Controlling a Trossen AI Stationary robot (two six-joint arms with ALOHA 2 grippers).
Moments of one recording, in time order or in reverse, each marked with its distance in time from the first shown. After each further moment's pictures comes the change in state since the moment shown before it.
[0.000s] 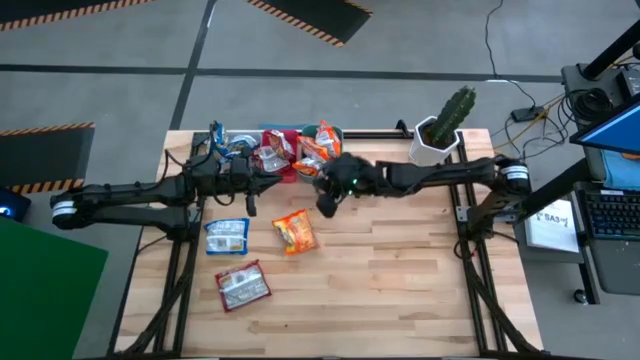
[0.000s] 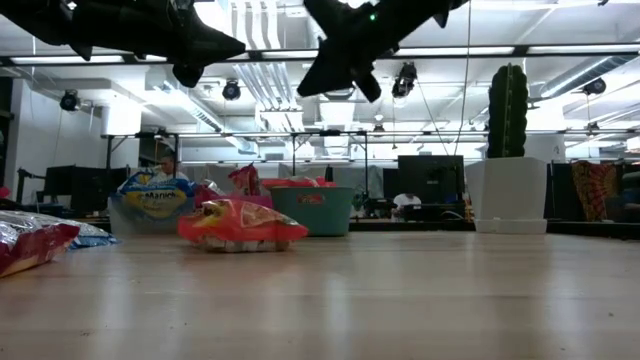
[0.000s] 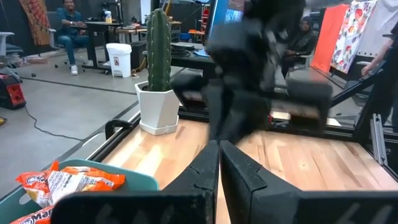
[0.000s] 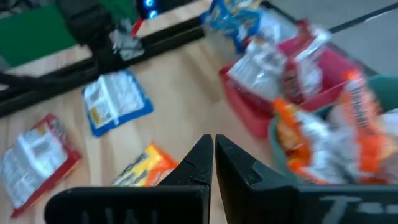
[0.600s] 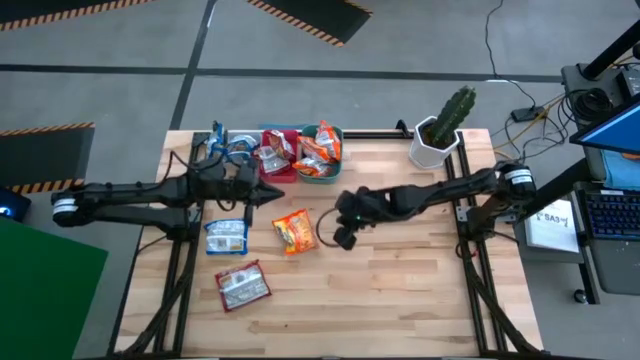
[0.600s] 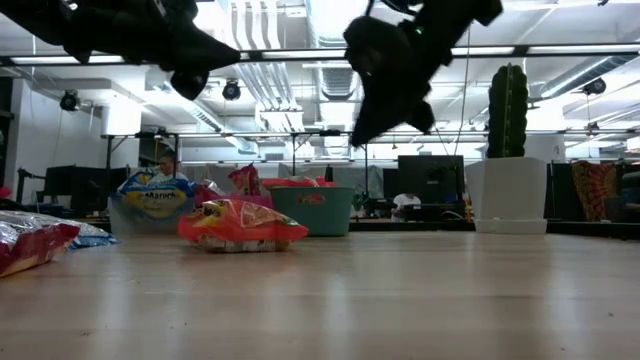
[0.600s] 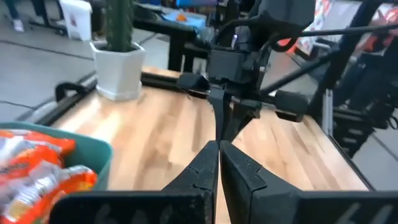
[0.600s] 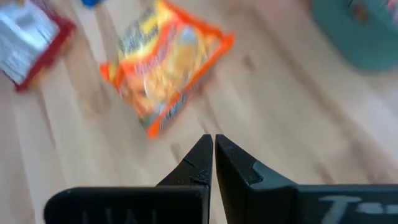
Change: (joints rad) left arm -0.031 0.011 0.000 -0.106 0.116 -0.080; right arm 0.137 -0.029 -0.120 -0.272 -0.022 0.225
